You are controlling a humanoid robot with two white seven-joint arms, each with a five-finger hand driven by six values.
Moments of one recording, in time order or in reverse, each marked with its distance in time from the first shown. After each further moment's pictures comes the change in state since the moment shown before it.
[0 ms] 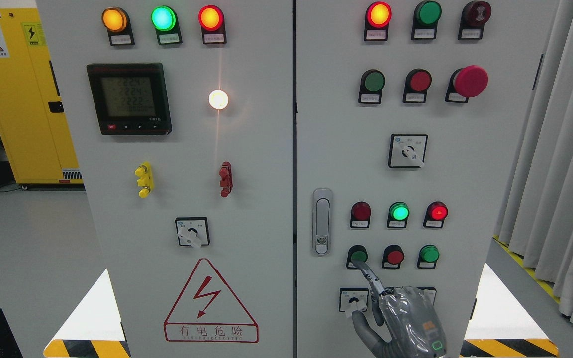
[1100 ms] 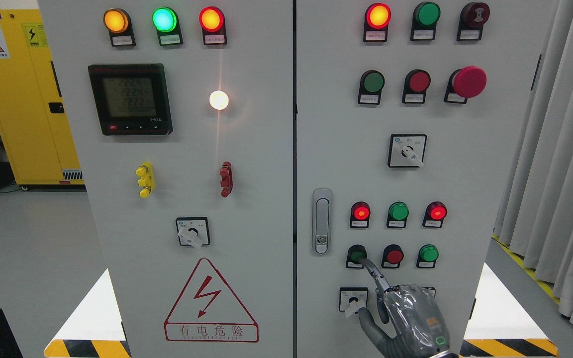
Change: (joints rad) left arm 0.000 0.000 0.000 0.000 0.000 0.000 0.000; right arm -0.021 0.000 -0.018 0.034 -0.004 0.017 0.037
